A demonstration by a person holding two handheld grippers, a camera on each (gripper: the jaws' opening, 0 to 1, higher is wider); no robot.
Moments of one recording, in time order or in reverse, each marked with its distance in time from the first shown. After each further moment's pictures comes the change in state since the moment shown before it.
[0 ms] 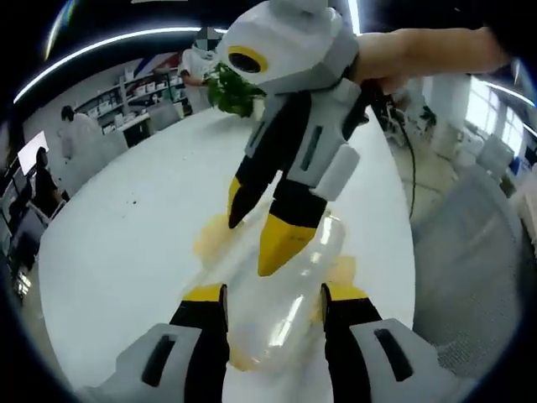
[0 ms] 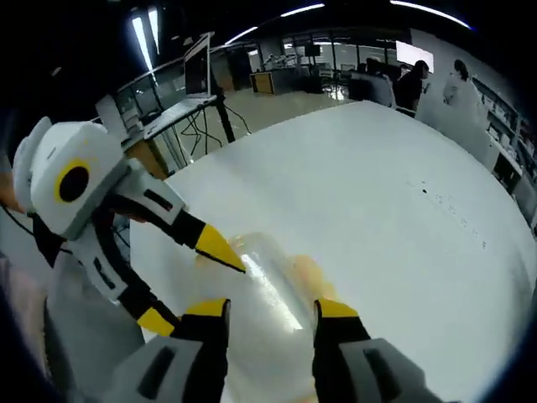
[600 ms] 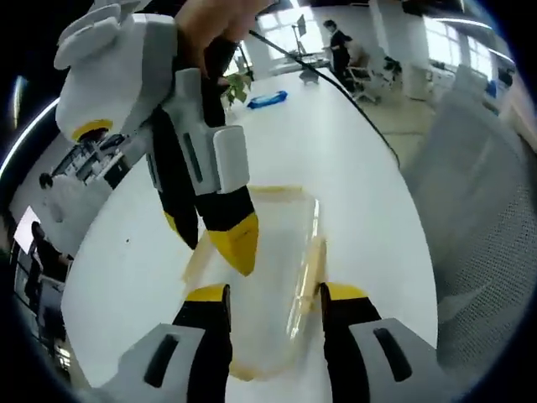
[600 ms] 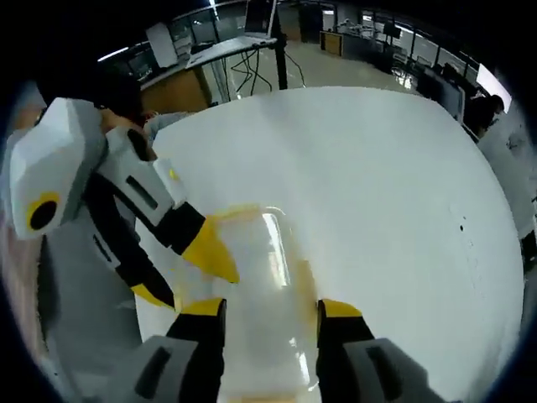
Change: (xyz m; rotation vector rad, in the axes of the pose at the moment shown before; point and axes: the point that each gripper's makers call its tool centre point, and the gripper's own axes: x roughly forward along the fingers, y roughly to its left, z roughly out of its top) left arm 0.015 -0.018 -0.008 0.297 0.035 0.010; right arm 0.015 -0.005 -0.010 -0.280 0.279 0.143
